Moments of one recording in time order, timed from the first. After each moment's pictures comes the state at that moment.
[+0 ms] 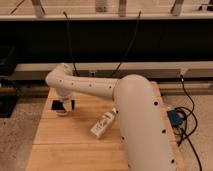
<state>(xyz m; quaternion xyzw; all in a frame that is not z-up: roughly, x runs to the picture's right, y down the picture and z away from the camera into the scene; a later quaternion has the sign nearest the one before) -0.223 0.095 0.861 -0.31 -0.08 -0.09 0.94</state>
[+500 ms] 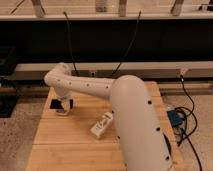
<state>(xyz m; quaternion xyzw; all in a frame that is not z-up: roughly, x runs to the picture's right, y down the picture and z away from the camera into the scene) -0.231 0.092 0.871 -0.31 -0.08 -0.08 0.94</state>
